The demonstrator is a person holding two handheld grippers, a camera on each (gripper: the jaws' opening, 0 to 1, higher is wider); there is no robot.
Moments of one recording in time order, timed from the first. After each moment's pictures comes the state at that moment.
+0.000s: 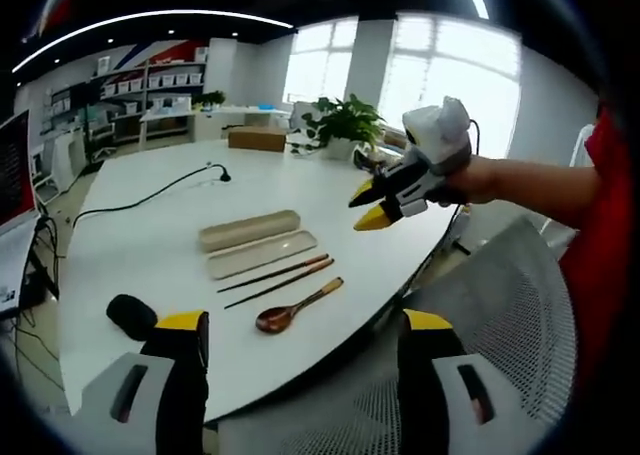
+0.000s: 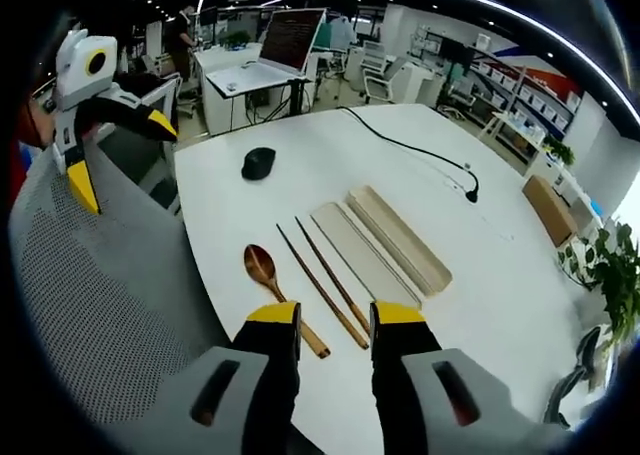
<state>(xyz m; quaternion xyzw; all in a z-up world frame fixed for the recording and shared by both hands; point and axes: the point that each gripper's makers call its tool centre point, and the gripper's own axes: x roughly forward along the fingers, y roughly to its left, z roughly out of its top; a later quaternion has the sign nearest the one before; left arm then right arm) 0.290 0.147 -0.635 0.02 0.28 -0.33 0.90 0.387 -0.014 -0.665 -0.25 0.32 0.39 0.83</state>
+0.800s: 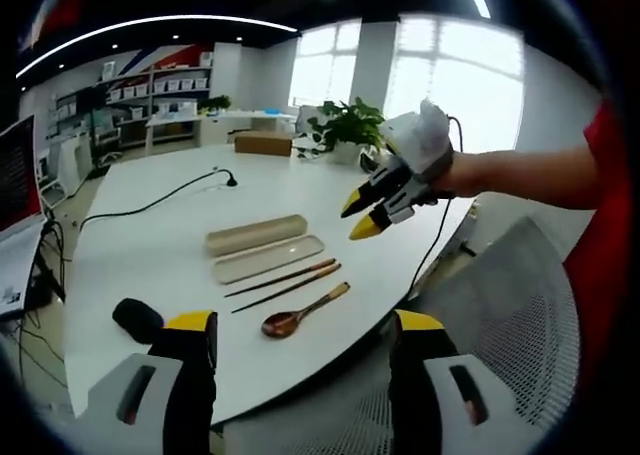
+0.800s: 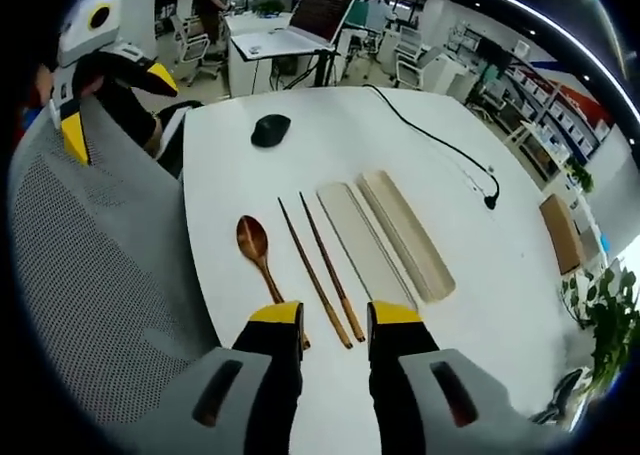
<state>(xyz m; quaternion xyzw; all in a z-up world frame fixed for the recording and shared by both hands) 0.295 0.150 -0.632 0.03 0.27 -0.32 0.91 0.402 -0.012 -0.687 -0.33 0.35 0.42 0.77</state>
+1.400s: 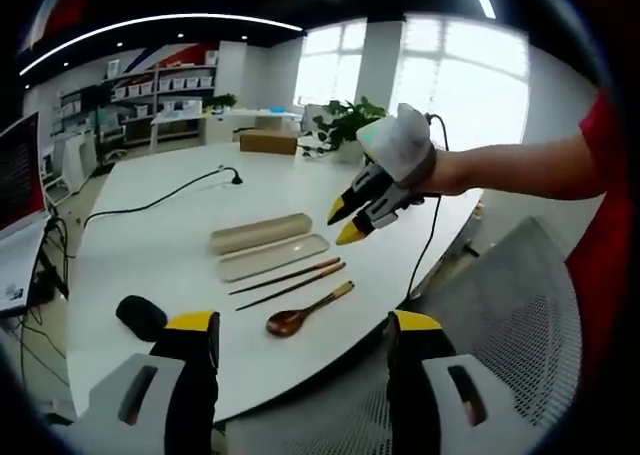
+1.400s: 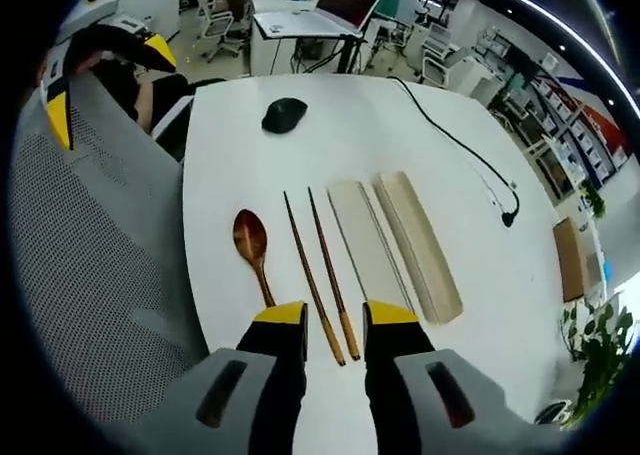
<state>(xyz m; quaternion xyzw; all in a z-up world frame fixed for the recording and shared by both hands) 0.296 0.153 -0.634 0.03 0.28 -0.31 0.91 0.416 0.008 -0.706 -0.37 0.35 0.45 0.73</state>
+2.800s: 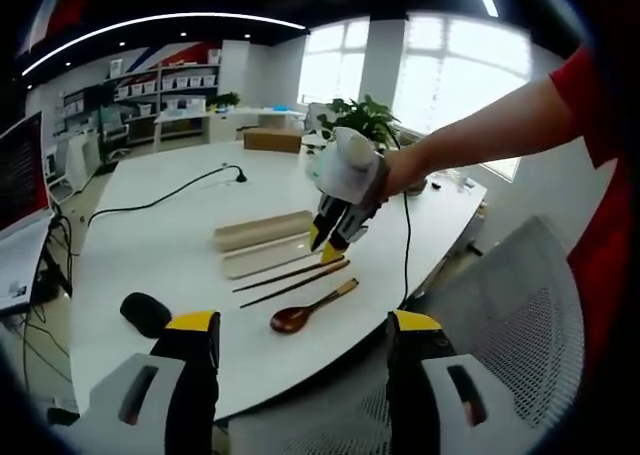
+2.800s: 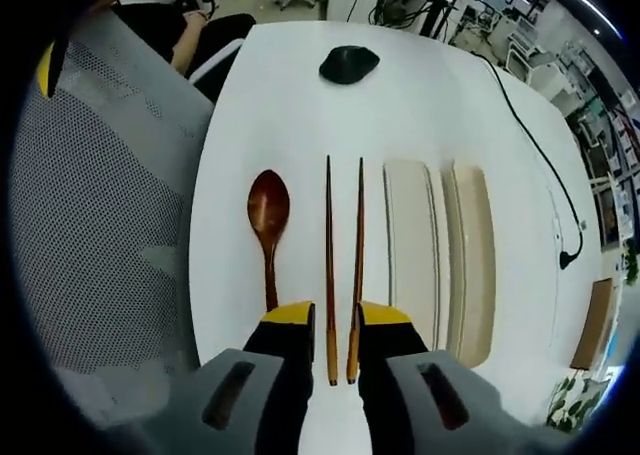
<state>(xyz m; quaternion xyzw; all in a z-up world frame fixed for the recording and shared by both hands) 0.298 0.158 -0.637 0.03 0.28 -0.30 0.91 0.423 0.029 -0.763 -0.46 0.40 0.54 0.58</state>
